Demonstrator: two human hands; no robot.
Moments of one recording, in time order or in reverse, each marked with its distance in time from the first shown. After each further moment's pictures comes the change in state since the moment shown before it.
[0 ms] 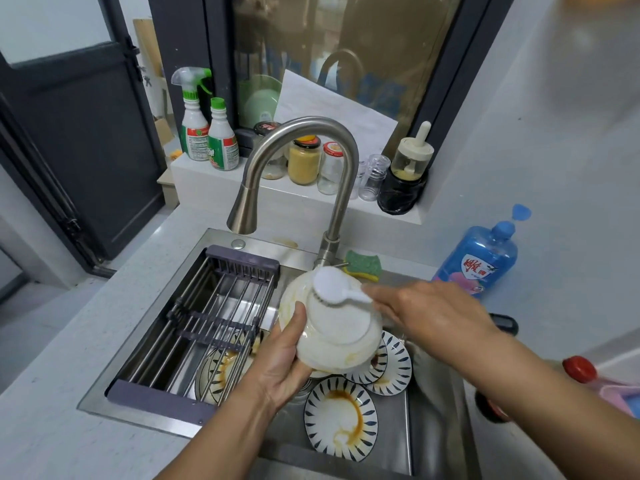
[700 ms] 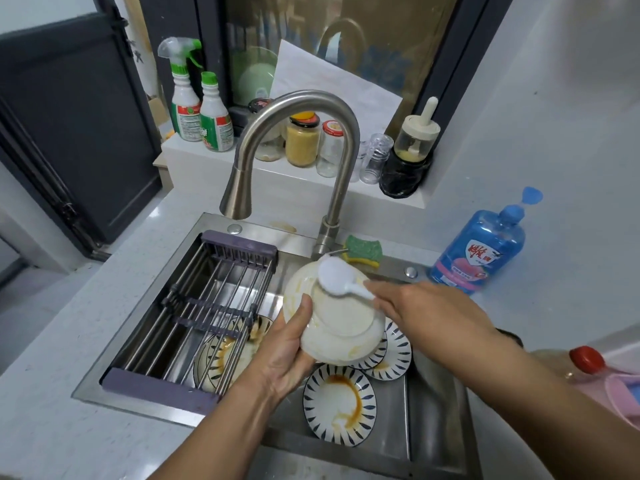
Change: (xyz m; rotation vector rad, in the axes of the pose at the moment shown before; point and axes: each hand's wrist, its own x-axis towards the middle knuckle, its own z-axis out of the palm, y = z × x) left_hand 0.002 -0.009 0.005 0.040 0.088 -0.014; right_hand -0.001 -0.002 0.015 0.191 -0.071 0.098
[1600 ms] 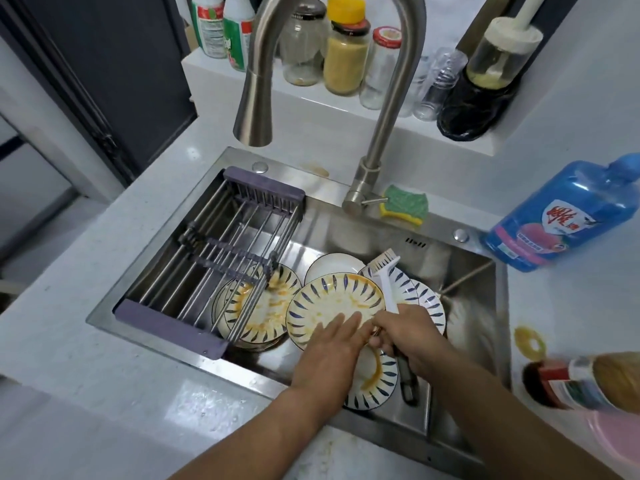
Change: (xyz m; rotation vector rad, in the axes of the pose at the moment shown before) left_hand 0.012 -0.094 -0.053 2.171 -0.003 0.088; right_hand 0.055 -0.016 0.170 1.393 -0.201 0.705
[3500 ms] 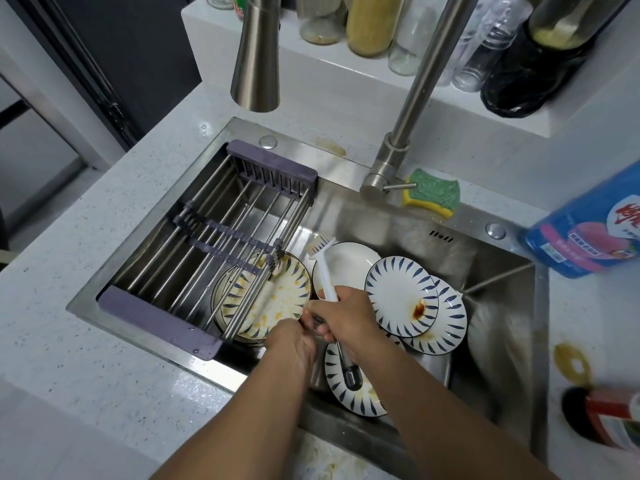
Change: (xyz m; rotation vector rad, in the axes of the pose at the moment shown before) left_hand 0.082 -0.096 0.059 -2.332 0.790 -1.505; right_hand 0.058 0.008 0.101 -0.042 -0.176 -0.093
